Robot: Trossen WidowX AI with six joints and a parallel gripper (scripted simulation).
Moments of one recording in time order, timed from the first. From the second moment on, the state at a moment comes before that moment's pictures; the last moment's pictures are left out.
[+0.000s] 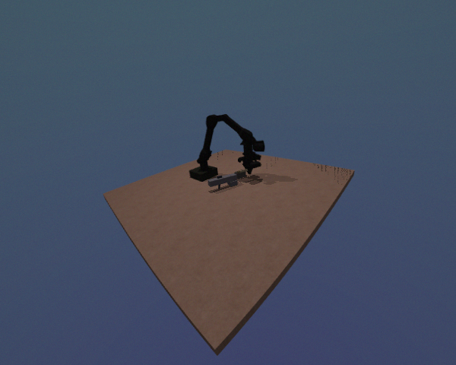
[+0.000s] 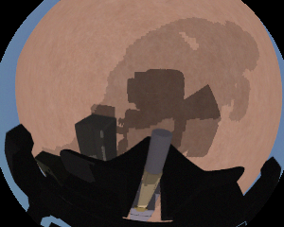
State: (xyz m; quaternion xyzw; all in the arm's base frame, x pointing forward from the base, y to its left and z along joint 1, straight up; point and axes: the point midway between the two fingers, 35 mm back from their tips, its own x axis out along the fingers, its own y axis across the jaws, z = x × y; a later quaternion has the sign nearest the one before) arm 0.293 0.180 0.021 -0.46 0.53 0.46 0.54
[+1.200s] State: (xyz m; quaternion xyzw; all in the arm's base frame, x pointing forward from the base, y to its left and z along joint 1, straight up) arm 0.292 0.180 0.036 -0.46 0.53 0.46 0.54
